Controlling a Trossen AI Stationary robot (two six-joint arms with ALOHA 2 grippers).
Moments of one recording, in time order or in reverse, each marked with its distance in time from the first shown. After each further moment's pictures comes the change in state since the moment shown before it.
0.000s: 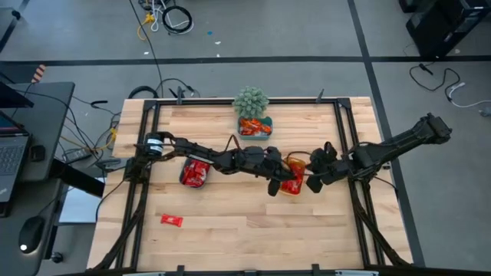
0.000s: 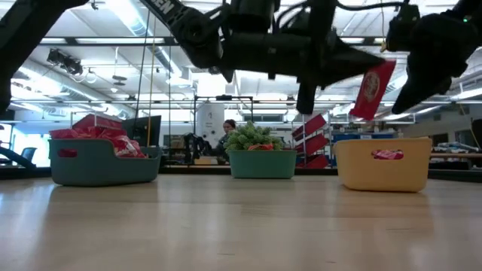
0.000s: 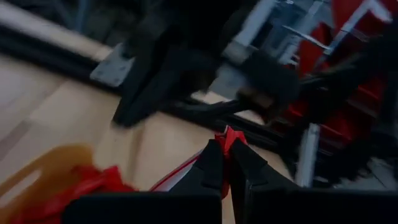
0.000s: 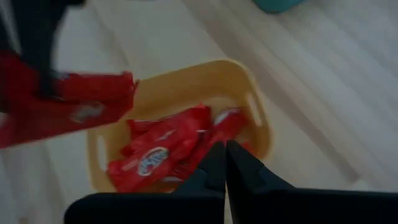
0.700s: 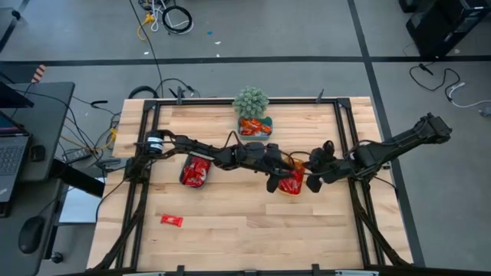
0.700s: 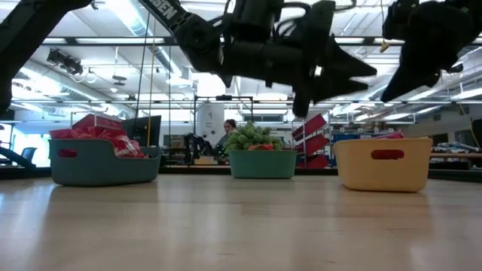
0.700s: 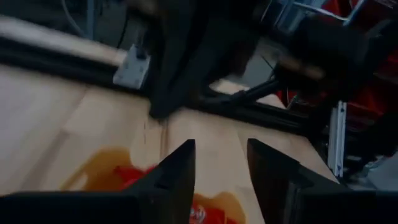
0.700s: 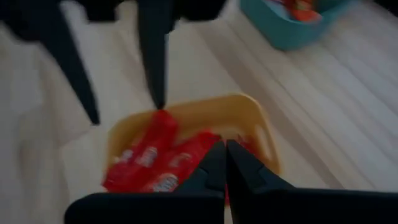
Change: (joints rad) left arm 0.031 -0.001 -0.002 -0.052 0.019 0.140; right arm 0.005 -0.013 0.018 0.054 0.053 -0.096
